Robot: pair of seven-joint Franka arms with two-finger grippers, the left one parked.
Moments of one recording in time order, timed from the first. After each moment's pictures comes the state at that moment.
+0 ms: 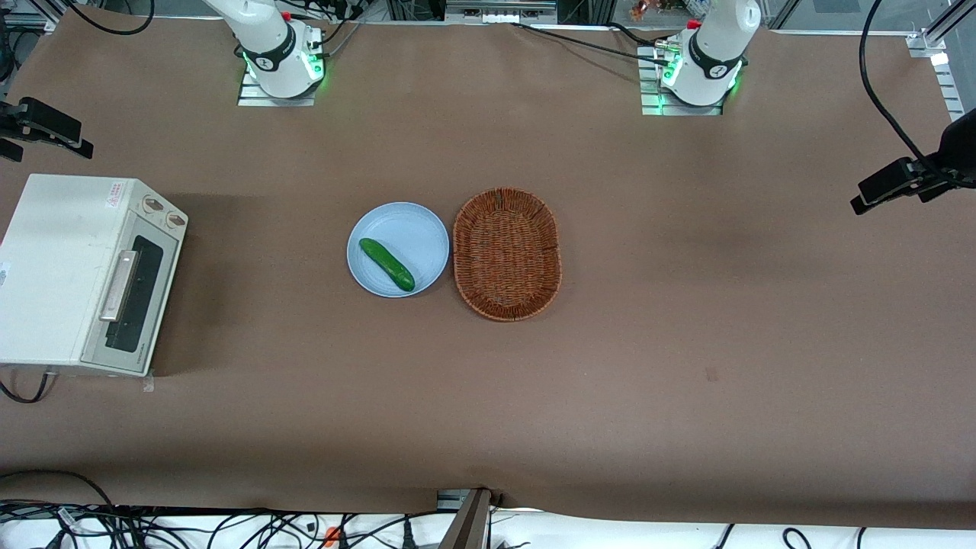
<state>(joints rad) 0.01 0.04 -0.08 -1.43 0.02 1.38 -0.11</state>
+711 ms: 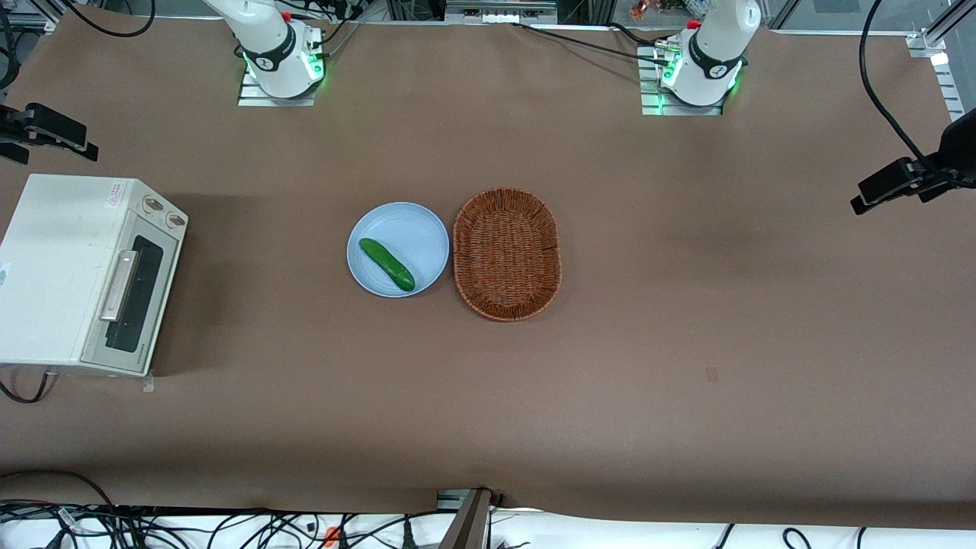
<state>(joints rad) 0.01 0.06 -0.08 -1.43 0.02 1.36 -0.11</state>
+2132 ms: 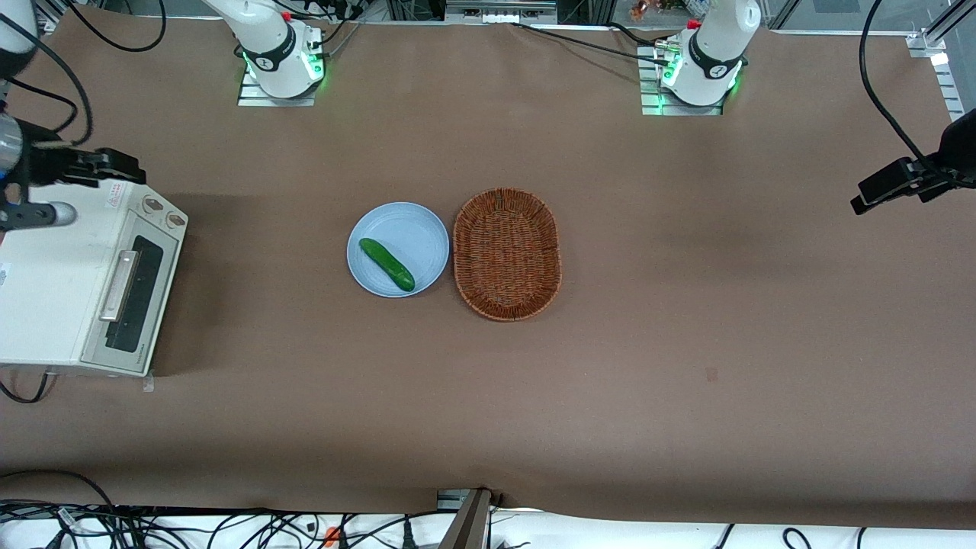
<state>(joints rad) 0.04 0.17 -0.07 -1.50 0.02 1.35 -0.11</state>
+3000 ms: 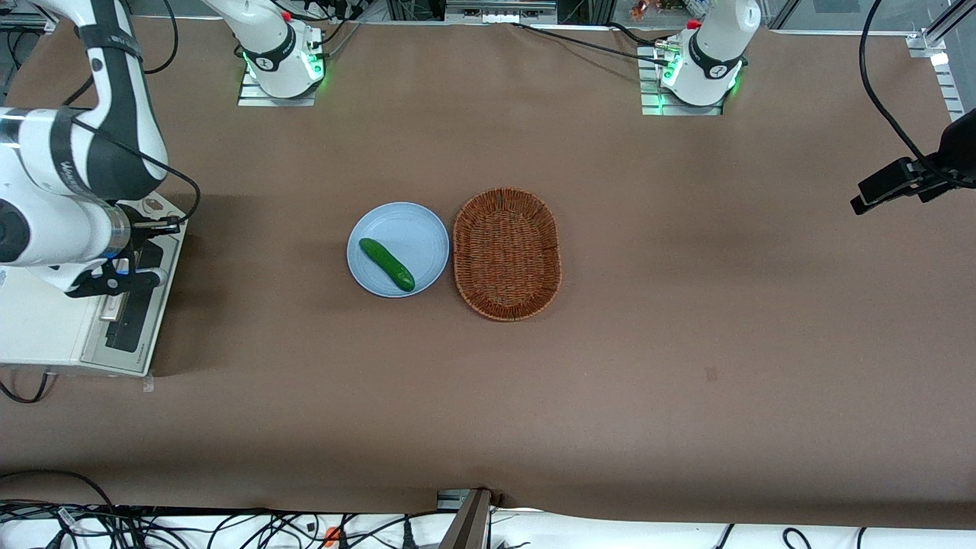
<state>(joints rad) 0.08 0.32 -0.07 -1.65 -0.23 1.58 -0.11</state>
